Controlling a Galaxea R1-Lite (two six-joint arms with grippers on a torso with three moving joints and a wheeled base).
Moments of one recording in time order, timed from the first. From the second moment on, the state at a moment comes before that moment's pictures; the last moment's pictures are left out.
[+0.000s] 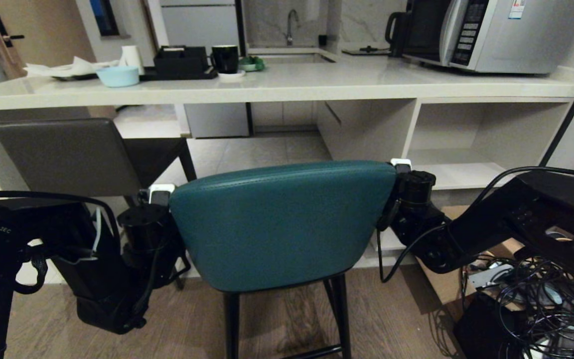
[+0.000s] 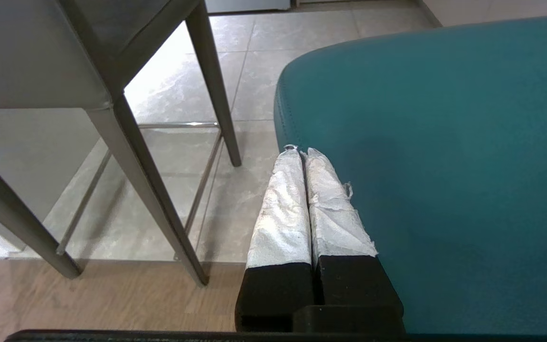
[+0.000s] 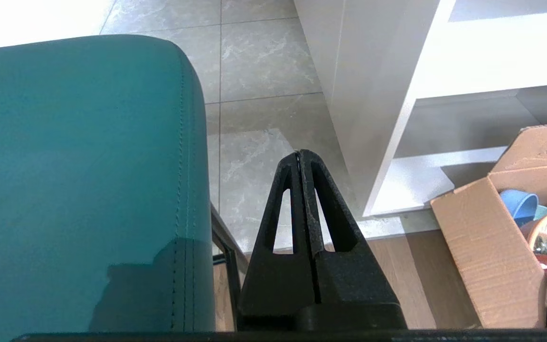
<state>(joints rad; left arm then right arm) -0.34 2.17 -0.66 -1.52 0.32 0.01 0.41 2.28 -1.16 -0.99 -0.34 0.06</state>
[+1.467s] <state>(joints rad) -0.22 2.06 -0.51 -1.52 0.19 0.00 0.35 2.18 -0.76 -1.25 -0.34 0.05</state>
